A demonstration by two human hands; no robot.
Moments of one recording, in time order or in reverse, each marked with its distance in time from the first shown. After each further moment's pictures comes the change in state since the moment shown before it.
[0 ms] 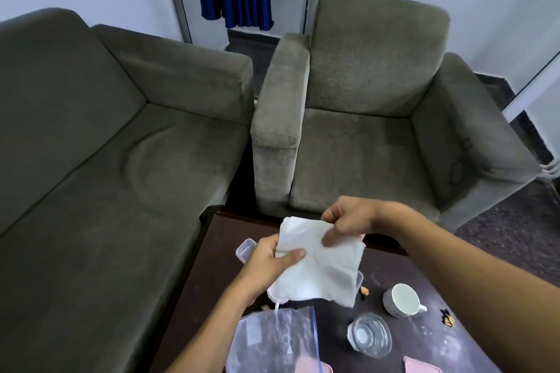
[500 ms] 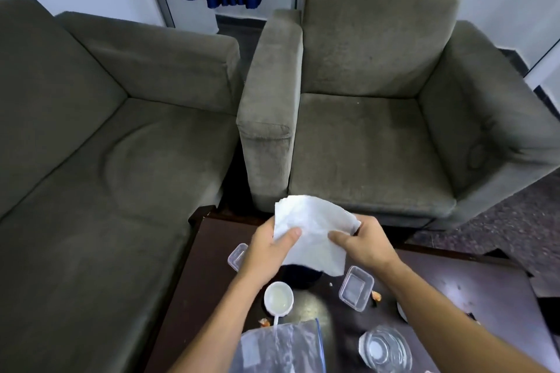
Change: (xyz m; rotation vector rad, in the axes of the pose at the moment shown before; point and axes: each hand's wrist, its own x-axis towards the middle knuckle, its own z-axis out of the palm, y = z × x) left_hand 0.073 -0.027 0.005 0.150 0.170 0.062; right_hand 0.082 0.100 0.069 0.600 0.624 -0.110
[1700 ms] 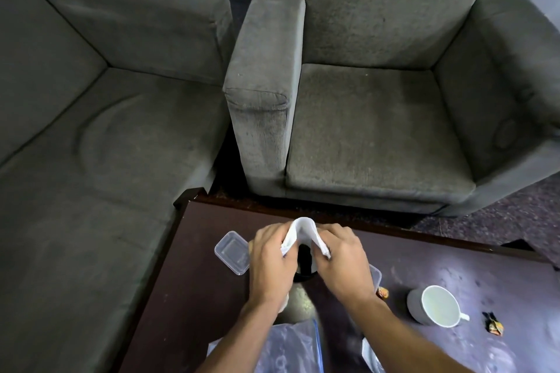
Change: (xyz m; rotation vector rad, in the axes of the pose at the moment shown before) left_hand 0.015 -0.092 0.049 0.538 0.314 0.207; right_hand 0.025 0.101 0.075 -0.477 0.171 -0.366
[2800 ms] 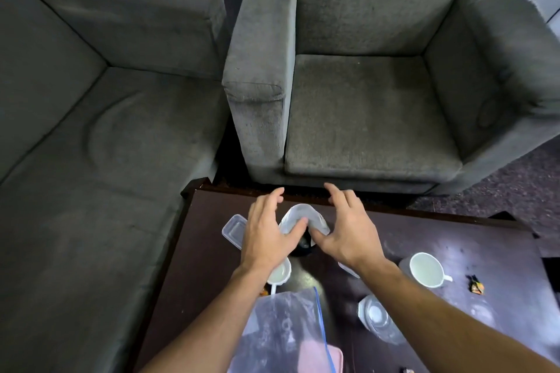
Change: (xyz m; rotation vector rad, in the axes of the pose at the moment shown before) left_hand 0.001 0.015 -0.039 0.022 -0.110 0.028; right_hand -0.005 -0.018 -0.042 -0.080 -0.024 0.086
